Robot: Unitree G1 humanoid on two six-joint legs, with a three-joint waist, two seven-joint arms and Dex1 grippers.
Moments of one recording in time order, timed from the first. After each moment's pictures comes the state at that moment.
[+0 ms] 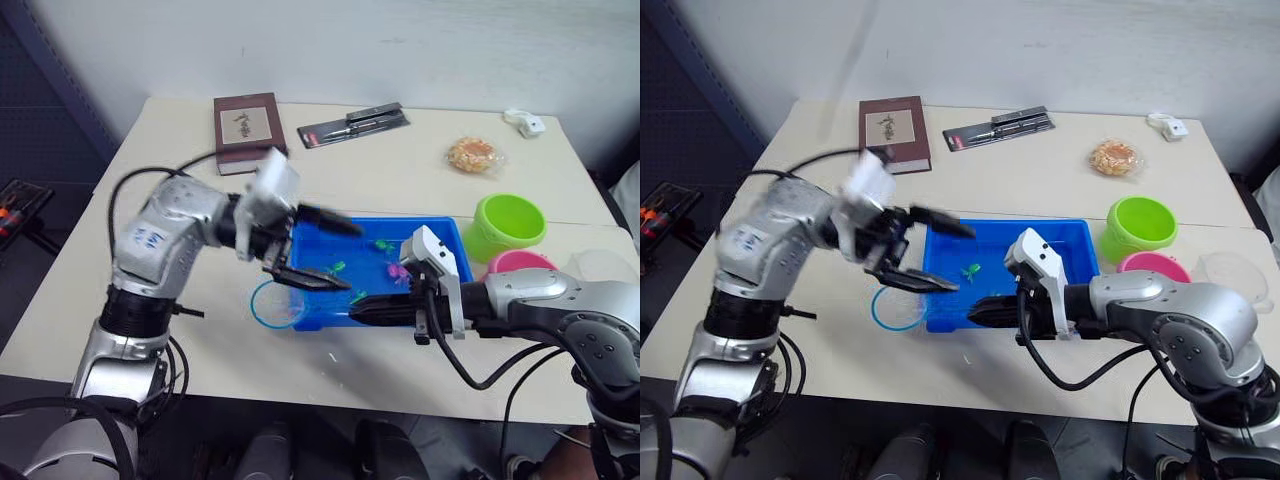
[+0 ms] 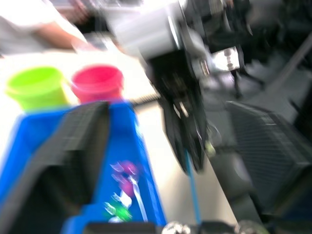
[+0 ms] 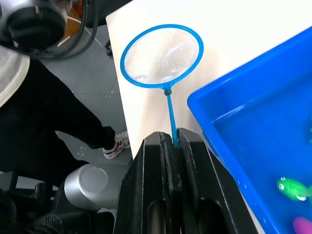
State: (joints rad) left arm -0.88 0.53 -0.04 -0.07 -0.59 0.62 -1.30; right arm -0.49 -0.79 0.02 -0.59 1.06 1.18 0.66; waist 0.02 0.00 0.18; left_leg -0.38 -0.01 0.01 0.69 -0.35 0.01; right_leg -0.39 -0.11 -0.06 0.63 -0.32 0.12
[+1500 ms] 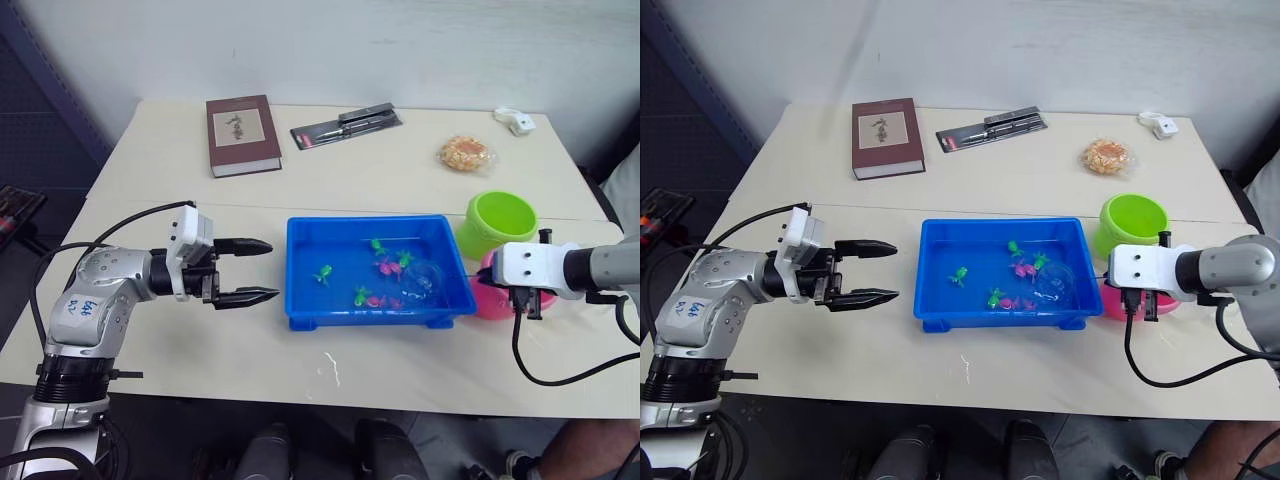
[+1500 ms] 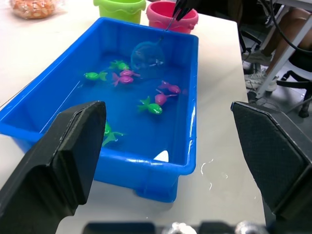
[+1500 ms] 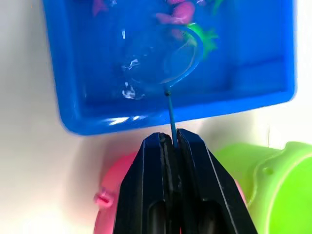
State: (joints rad) left arm -0.43 0.70 0.08 -0.07 -0.52 0.44 -1.20; right arm -0.39 -1.18 0.10 -0.04 -0.01 0.05 1.19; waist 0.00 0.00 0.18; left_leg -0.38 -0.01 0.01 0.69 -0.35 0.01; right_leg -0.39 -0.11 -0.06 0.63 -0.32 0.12
